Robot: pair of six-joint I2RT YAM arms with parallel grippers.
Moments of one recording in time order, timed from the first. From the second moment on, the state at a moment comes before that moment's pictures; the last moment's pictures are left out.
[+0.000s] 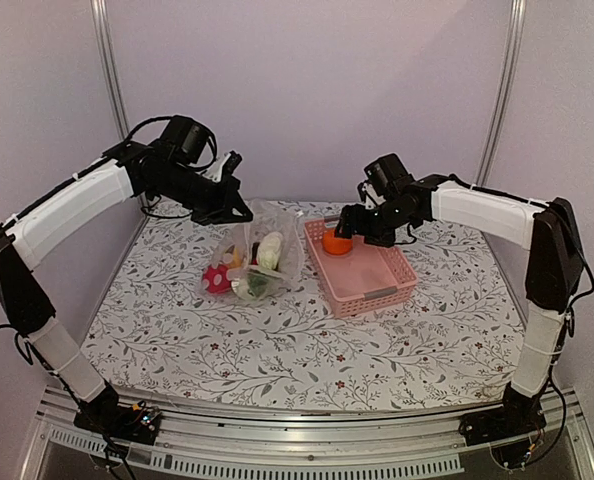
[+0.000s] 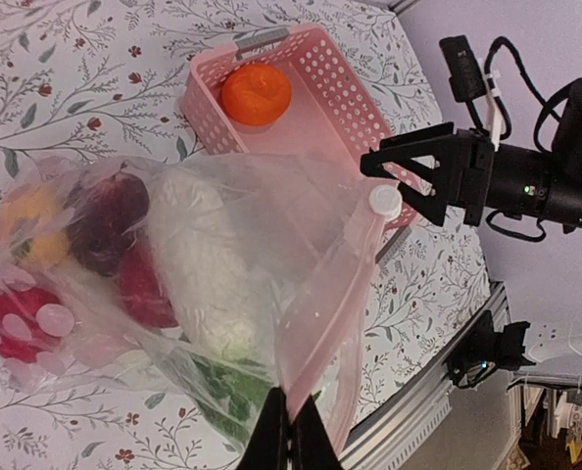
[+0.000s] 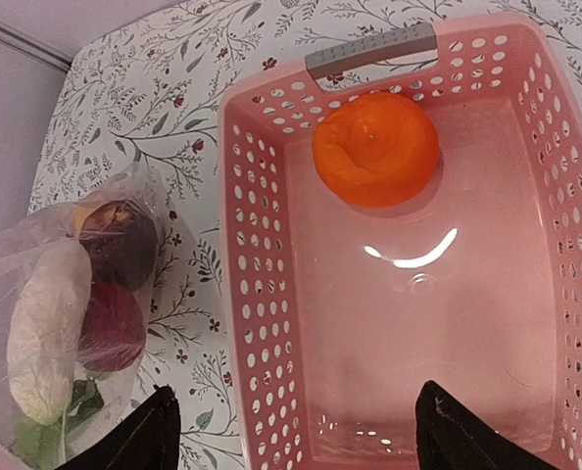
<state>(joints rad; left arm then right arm) -0.56 1.63 1.65 -0.85 0.35 -0.47 0.62 1.88 1.60 -0.57 -0.09 0.58</state>
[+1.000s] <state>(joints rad) -0.56 1.63 1.60 -0.86 0.32 -0.46 0.60 2.35 2.04 -0.68 0.03 0.44</state>
